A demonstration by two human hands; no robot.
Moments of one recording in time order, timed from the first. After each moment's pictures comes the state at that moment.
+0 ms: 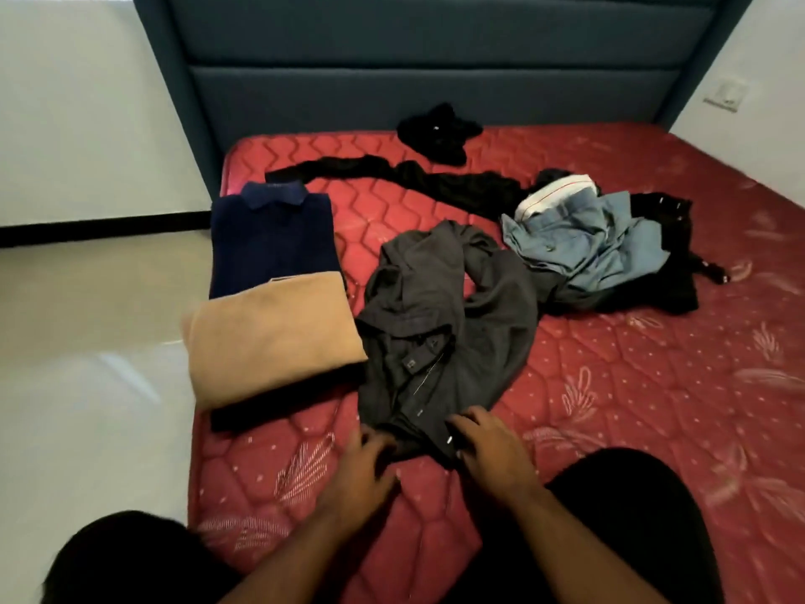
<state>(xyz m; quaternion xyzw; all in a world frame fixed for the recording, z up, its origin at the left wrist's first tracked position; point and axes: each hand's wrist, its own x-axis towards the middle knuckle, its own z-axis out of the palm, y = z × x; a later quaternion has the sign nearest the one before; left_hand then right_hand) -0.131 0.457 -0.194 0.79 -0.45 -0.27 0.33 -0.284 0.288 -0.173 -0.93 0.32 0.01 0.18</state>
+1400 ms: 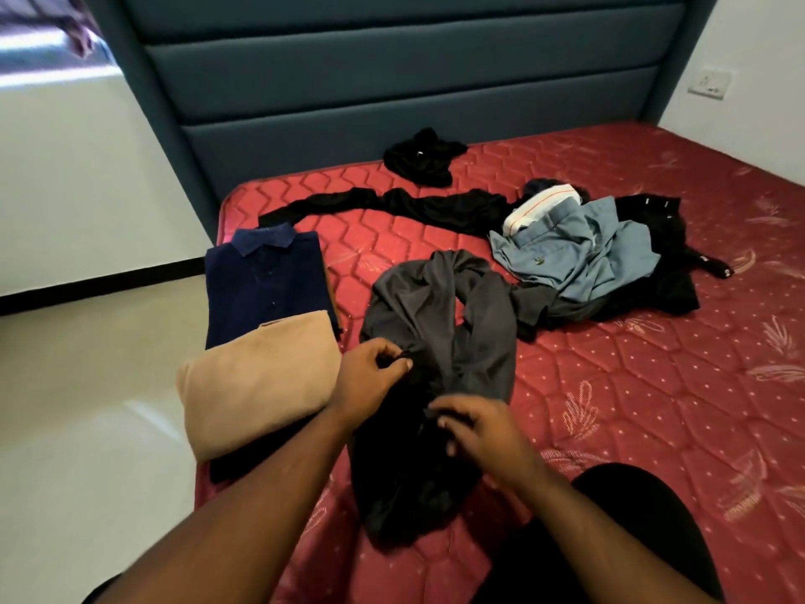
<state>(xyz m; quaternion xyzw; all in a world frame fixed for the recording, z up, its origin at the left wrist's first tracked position) -0.065 0.330 -0.095 0.76 -0.40 -0.19 0.48 -0.261 0.267 -0.100 -0.82 0.26 -0.21 0.46</state>
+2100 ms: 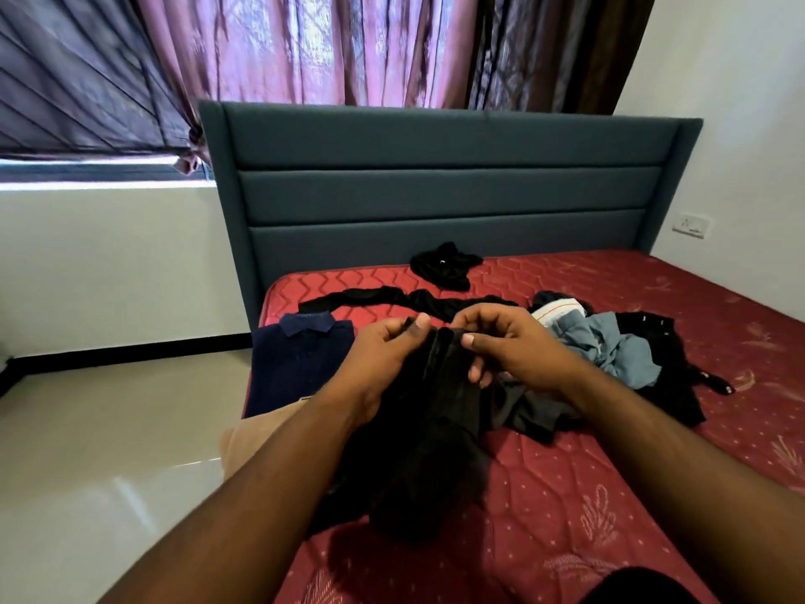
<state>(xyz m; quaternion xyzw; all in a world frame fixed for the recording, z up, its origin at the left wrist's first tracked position) -0.078 0.373 0.103 0.57 -0.33 -0.36 0.66 -0.211 0.236 0.119 -0.79 0.11 -0.20 0.56</state>
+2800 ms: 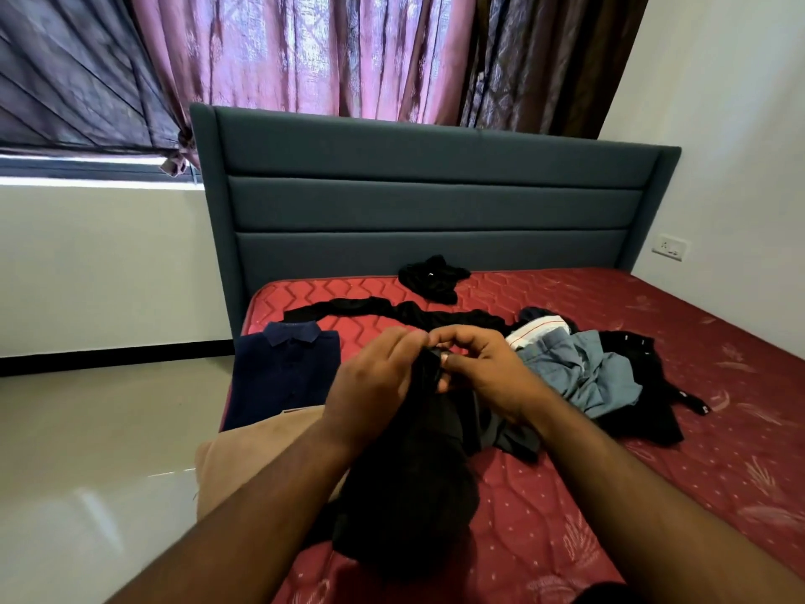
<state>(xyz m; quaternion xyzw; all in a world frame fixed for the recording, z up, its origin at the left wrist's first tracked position) -0.062 0.360 0.074 0.60 -0.61 0.29 0.43 -0.193 0.246 0.115 -0.75 0.12 -0.26 0.59</state>
